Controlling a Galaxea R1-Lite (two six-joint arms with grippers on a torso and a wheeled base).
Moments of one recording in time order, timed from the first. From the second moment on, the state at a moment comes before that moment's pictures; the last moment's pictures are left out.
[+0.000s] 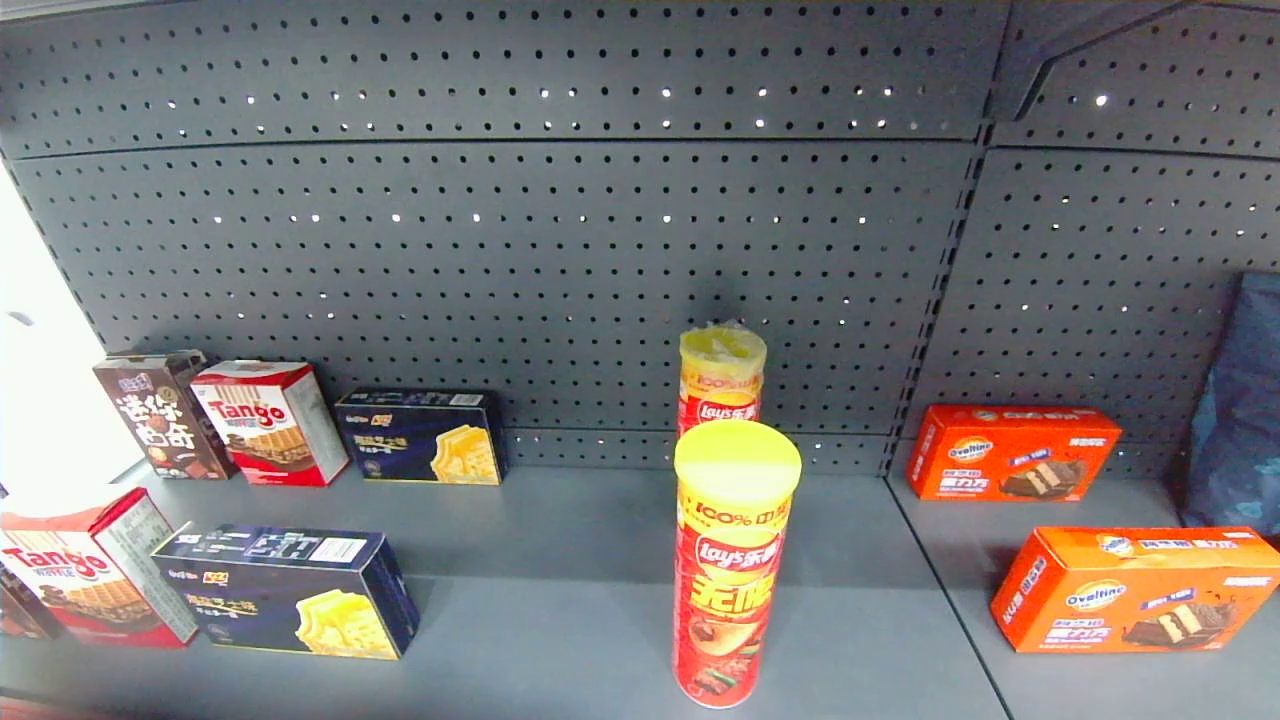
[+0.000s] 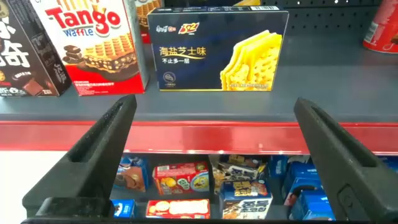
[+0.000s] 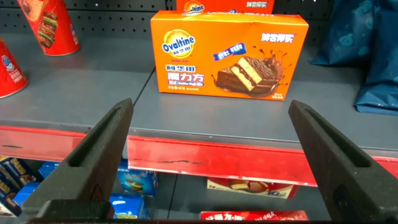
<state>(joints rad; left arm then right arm) 0.00 0.00 0.00 0.00 -0.02 0.00 0.00 0.00 0.00 -0.01 0.07 0.00</state>
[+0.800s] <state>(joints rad) 0.00 0.00 0.00 0.00 -0.03 0.00 0.00 0.00 0.00 -0.01 0.07 0.00</state>
